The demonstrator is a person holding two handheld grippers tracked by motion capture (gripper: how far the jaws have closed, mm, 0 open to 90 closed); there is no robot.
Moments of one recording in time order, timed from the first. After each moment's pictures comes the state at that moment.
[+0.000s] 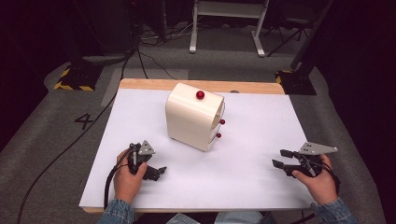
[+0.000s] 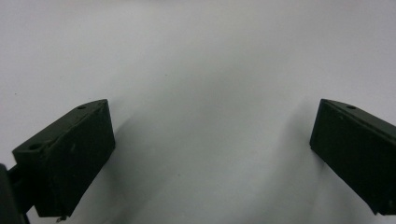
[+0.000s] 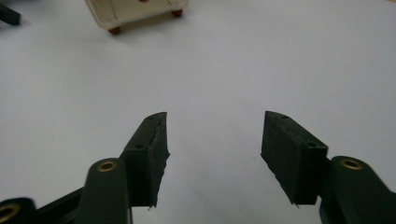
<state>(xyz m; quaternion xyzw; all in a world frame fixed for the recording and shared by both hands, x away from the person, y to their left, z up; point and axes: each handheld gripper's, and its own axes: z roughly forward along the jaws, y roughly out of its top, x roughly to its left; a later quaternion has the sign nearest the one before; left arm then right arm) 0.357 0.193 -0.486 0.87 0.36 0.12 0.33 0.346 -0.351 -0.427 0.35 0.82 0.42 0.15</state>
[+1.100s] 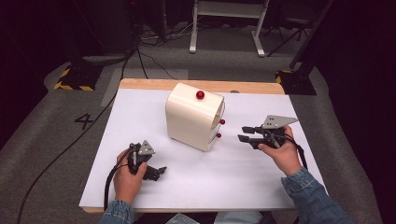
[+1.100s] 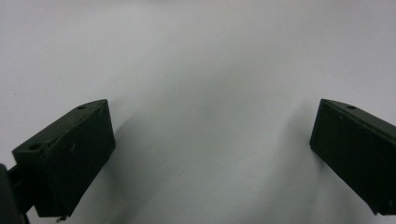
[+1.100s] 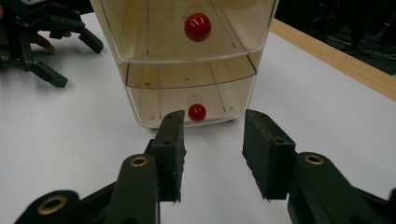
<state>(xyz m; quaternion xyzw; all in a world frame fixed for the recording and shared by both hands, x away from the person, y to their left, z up) 0.357 0.193 -0.486 0.87 0.35 0.12 0.33 0.417 -0.246 -0.397 0.22 0.84 0.48 0.13</state>
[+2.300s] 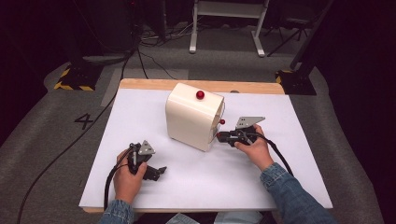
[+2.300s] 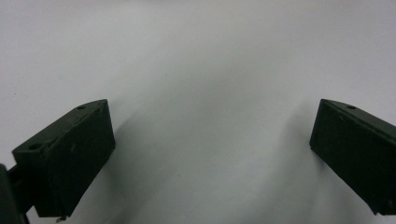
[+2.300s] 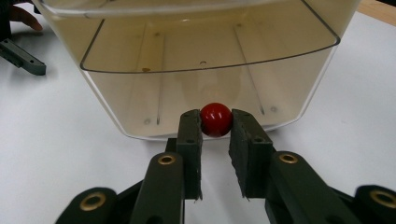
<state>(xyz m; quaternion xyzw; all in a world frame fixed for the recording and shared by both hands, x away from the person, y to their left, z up) 0.357 0.193 -0.486 0.87 0.36 0.12 0.33 0.456 -0.193 -0.457 0.21 0.85 0.47 0.07</state>
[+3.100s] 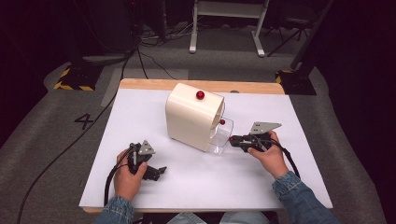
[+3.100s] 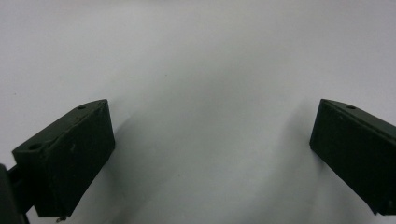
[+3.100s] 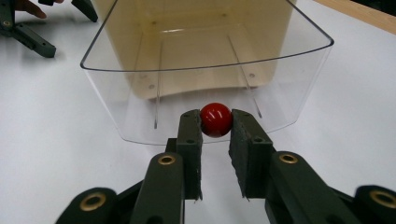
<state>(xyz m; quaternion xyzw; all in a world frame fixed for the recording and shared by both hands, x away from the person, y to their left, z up) 0.357 0.193 -0.486 0.87 0.35 0.12 0.33 0.427 -0.235 -0.446 0.22 0.85 0.47 0.10</state>
